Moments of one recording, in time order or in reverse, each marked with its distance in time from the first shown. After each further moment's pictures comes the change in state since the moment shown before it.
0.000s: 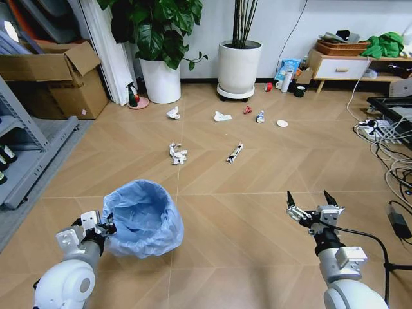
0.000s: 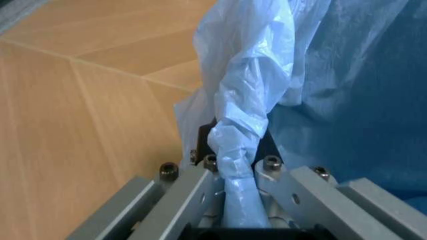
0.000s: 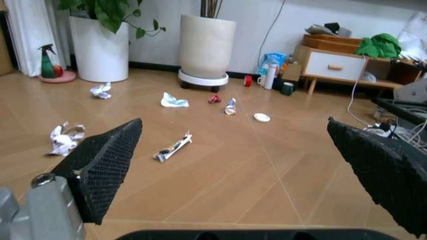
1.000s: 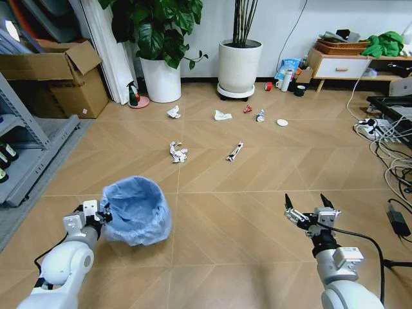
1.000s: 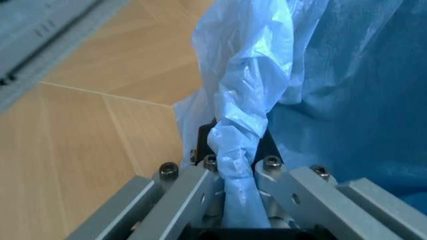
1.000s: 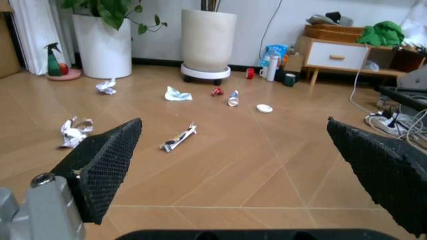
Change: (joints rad) left arm -0.126 0.060 0.010 0.161 0.104 -0.084 0.047; right arm 0.004 -0.004 -0.006 -0.008 0.031 -0.010 0.004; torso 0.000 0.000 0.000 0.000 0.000
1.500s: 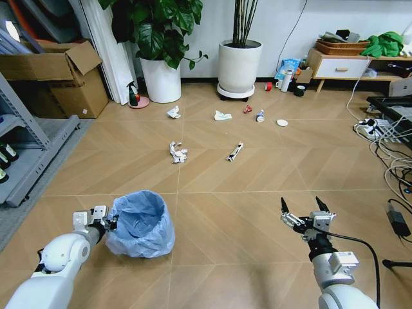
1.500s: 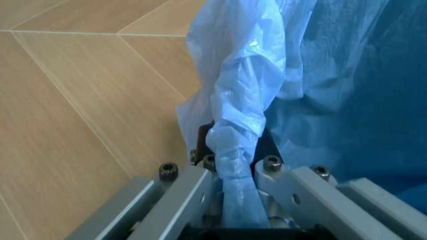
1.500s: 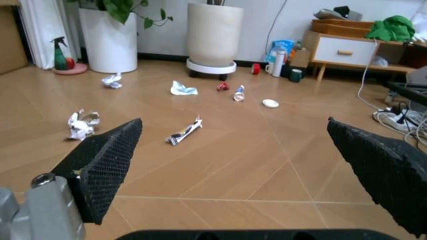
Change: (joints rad) left arm -0.139 0.140 0.100 0.292 -0.013 0.135 0.275; right arm -0.007 0.010 -0.021 -0.030 -0.015 0.024 -0.010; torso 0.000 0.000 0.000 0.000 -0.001
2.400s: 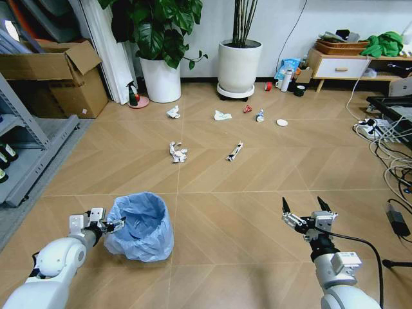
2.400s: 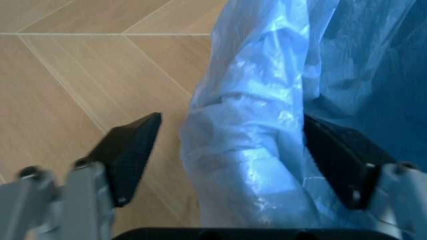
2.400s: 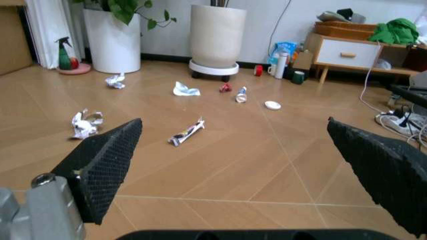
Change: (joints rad) left arm 0.001 0.026 -0.007 0.018 0.017 -0.001 0.044; right arm -0.017 -0.004 0.003 0.012 -0.003 0.009 -0.010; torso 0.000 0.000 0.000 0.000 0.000
